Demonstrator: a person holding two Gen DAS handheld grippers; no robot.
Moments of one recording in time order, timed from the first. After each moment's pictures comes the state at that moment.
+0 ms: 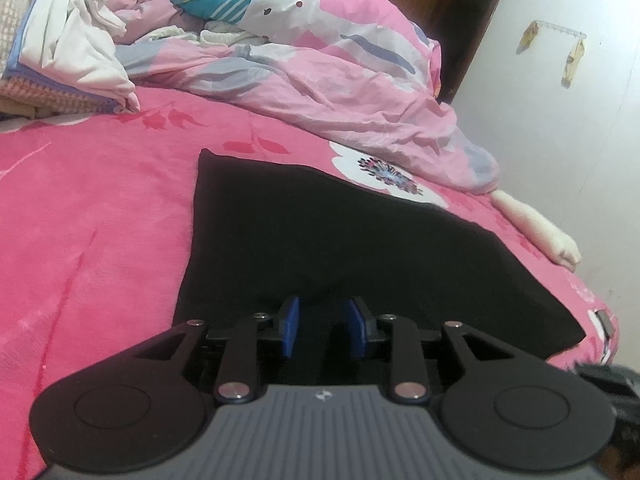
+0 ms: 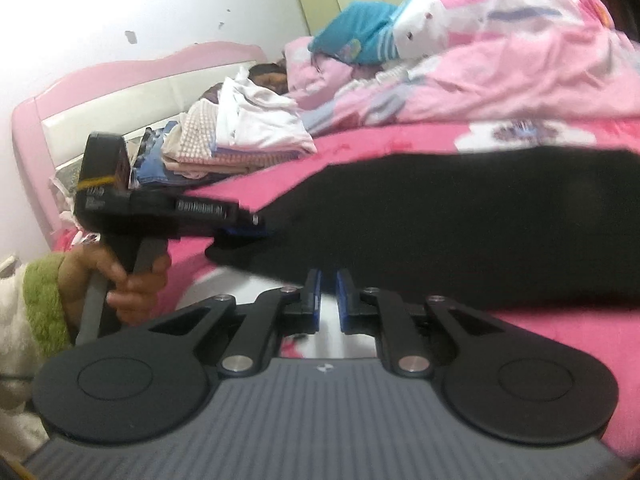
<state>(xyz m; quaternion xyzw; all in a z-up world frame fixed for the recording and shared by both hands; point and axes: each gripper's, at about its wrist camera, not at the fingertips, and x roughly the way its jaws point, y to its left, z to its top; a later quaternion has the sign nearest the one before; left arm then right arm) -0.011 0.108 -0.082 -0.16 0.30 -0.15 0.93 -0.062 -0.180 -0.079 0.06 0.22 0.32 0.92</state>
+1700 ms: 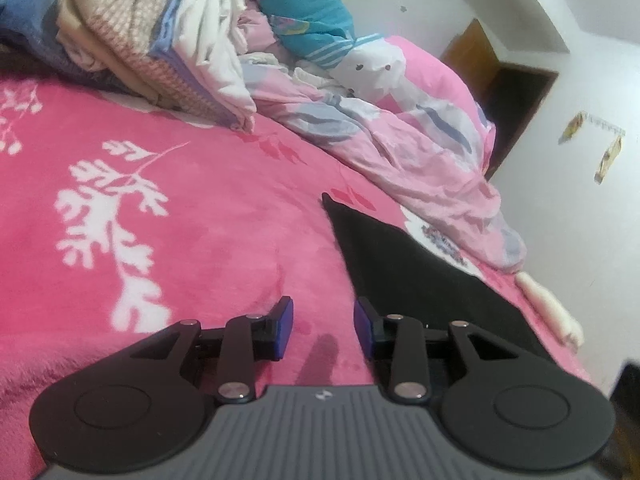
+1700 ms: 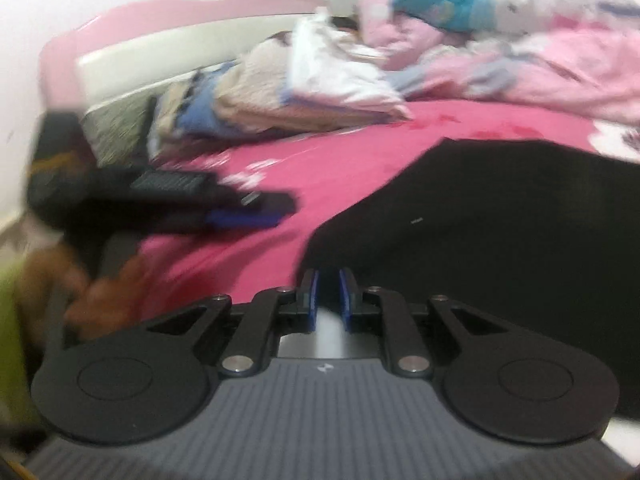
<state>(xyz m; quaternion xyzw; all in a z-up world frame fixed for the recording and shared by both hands) -0.051 0.225 -0.096 -0.27 0.25 -0.09 0.93 -0.044 -0.034 -0.092 -0.02 0.25 0.42 0.87</state>
